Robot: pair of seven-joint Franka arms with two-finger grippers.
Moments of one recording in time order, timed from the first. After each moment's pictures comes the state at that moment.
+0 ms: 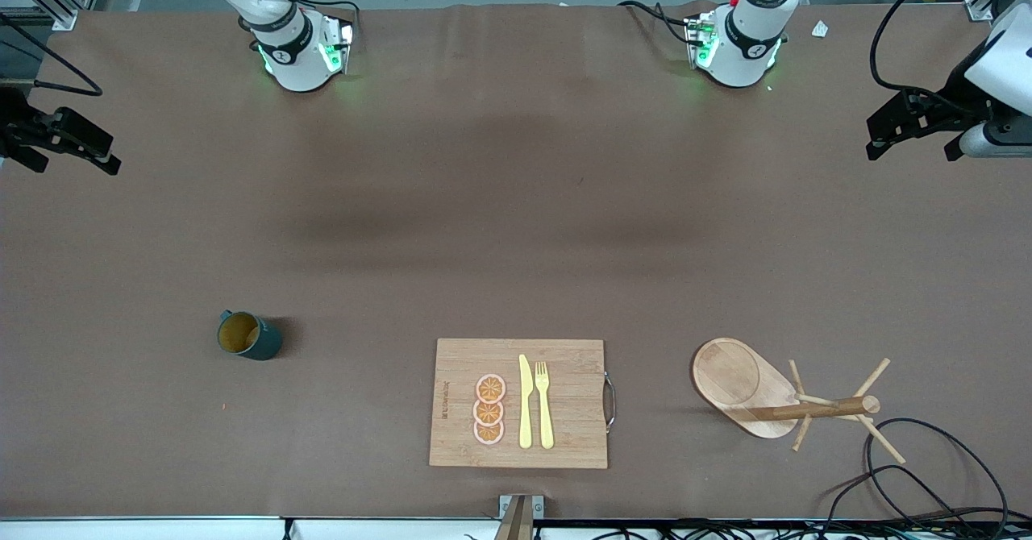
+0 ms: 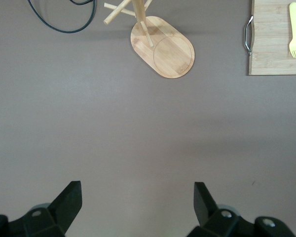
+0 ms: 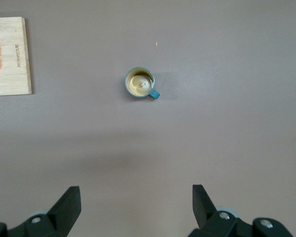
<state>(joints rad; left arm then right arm) -0.03 -0.07 -0.08 -1.58 0.02 1.56 -0.07 -0.05 -0.06 0.03 -1.59 0.01 1.57 0.03</state>
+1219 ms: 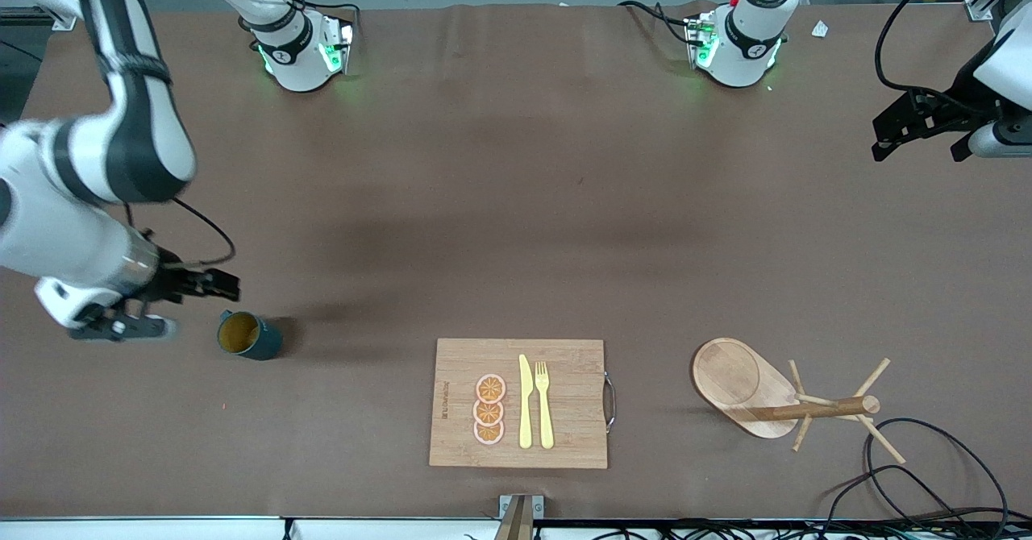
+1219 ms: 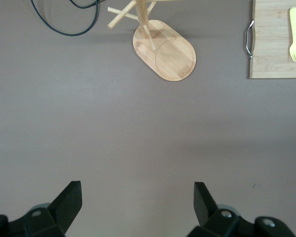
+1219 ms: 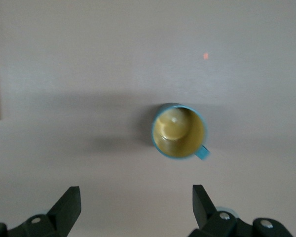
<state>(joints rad) -0.03 -0.06 -0.08 -1.56 0.02 1.56 -0.07 0.04 0.41 0.03 -1.61 0.02 1.99 0.03</state>
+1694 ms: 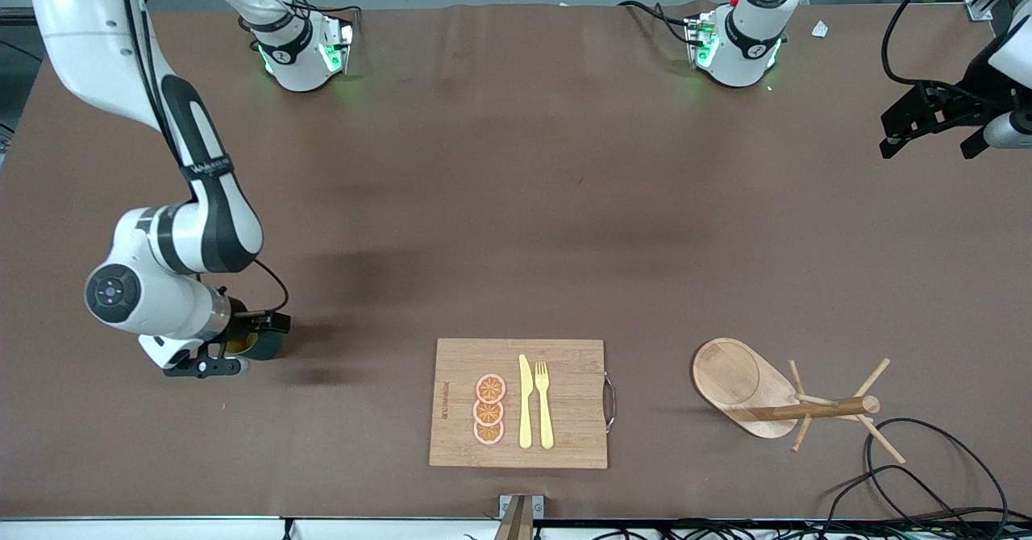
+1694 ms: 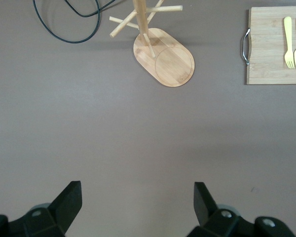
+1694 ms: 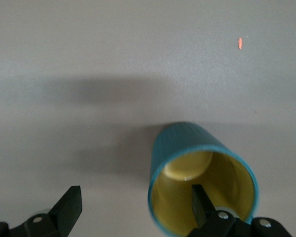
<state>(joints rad) -0.03 -0.06 -0.08 -1.54 0.02 1.56 -0.07 0.04 0.64 0.02 -1.61 0.02 2.20 0.03</state>
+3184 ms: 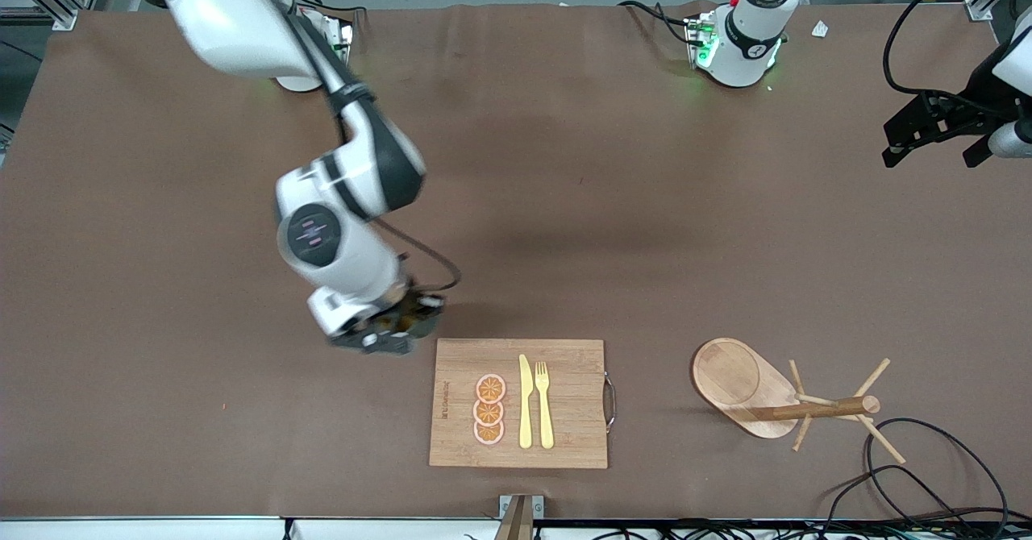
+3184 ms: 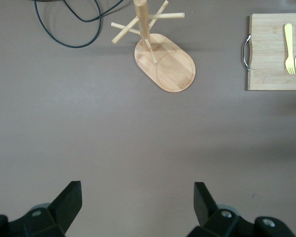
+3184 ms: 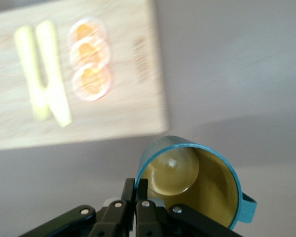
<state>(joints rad) -0.03 -0.05 -0.07 -1.54 0.02 1.59 -0.07 0.50 0.68 0.04 -1.29 0.10 2.07 0.62</state>
